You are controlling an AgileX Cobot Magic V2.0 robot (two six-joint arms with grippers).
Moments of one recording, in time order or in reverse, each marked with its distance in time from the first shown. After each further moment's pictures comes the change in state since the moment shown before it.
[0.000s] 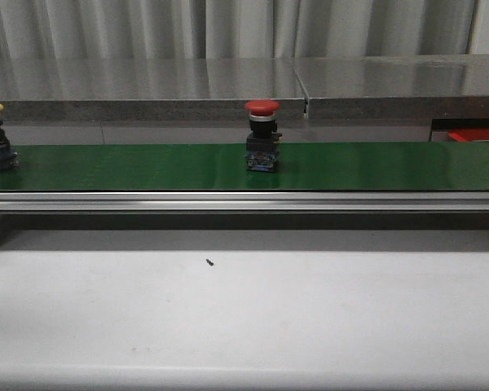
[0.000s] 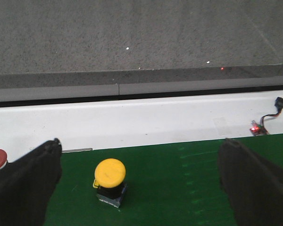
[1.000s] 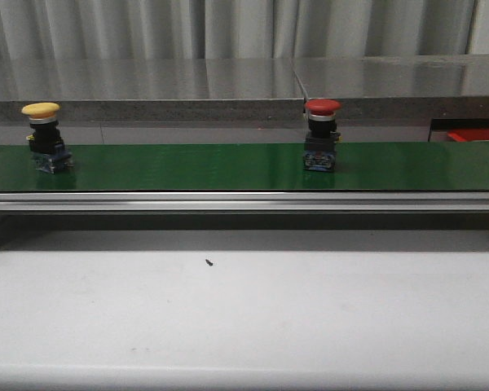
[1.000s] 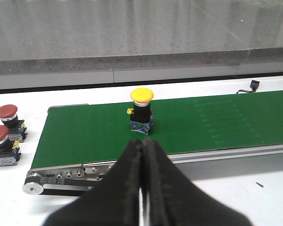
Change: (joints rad) left arm -0.057 -0.676 0.610 -0.005 -0.120 0.005; right arm 0.000 0.000 0.000 0.004 -0.010 0.000
